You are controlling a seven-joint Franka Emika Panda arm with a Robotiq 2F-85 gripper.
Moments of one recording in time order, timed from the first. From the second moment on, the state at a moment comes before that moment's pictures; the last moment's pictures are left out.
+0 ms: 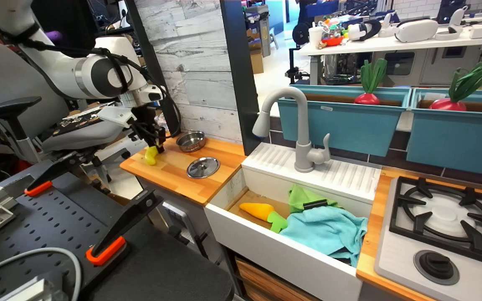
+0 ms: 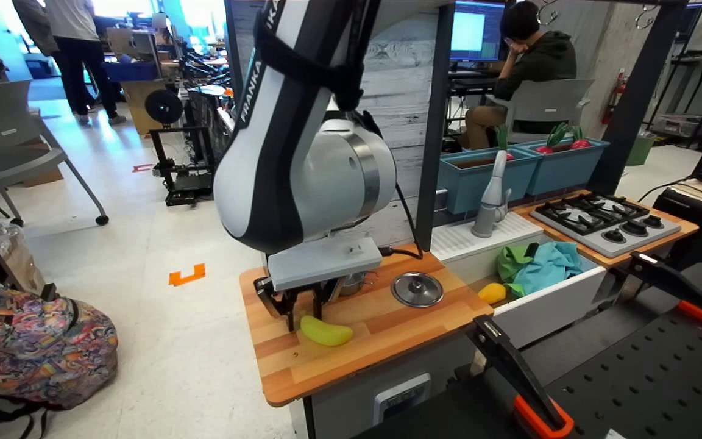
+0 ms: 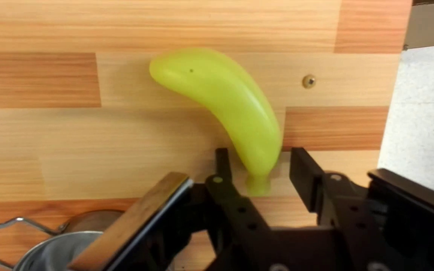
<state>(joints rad) 0.40 1.07 0.03 -1.65 0.06 2.73 0.28</state>
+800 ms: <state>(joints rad) 0.40 0.88 -0.01 -1.79 0.02 2.63 0.29</state>
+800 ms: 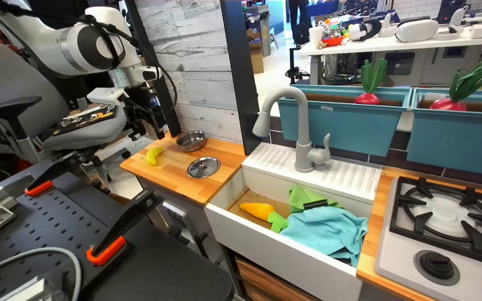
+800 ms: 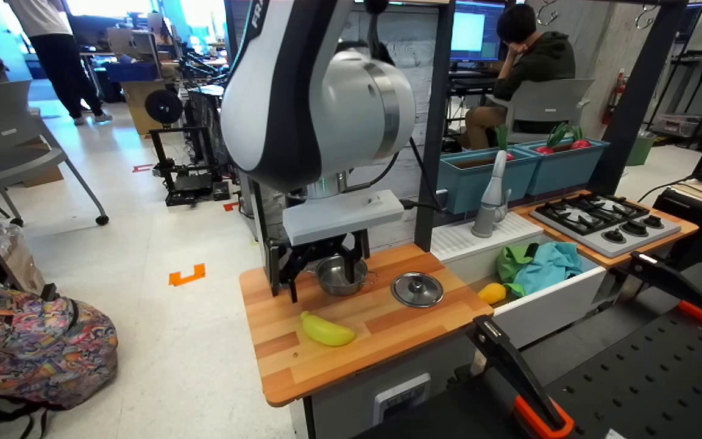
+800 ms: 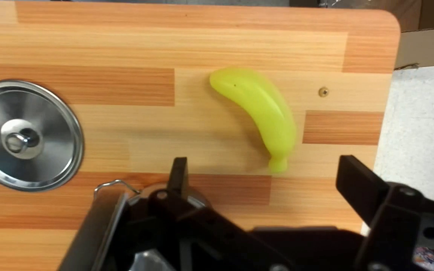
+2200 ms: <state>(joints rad) 0.16 0.98 -0.06 -1.77 -0.04 2.63 0.18</state>
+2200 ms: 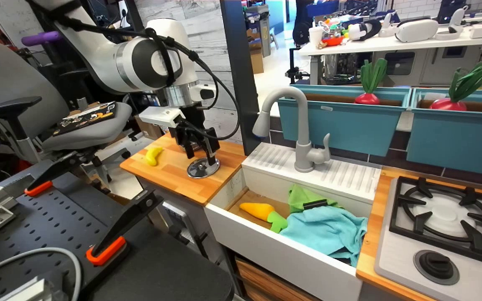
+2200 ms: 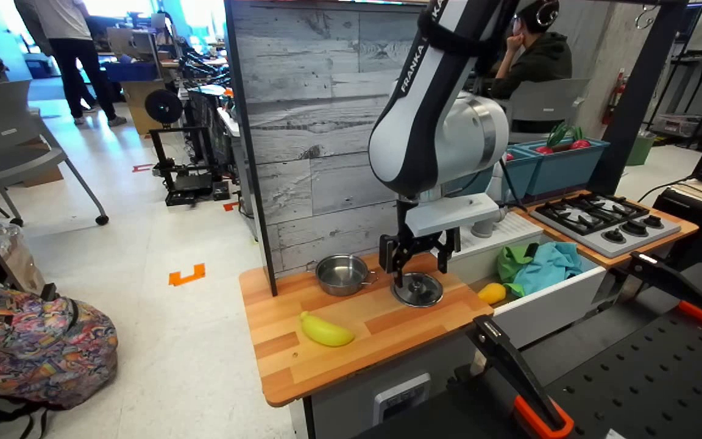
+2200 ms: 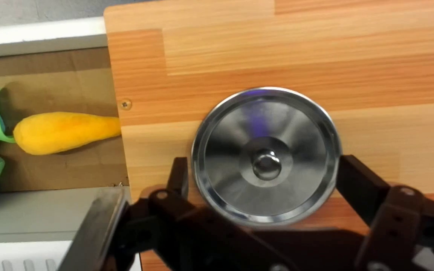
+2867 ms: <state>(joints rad) 0.13 1.07 -0.01 -1.61 -0.04 2.58 0.13</state>
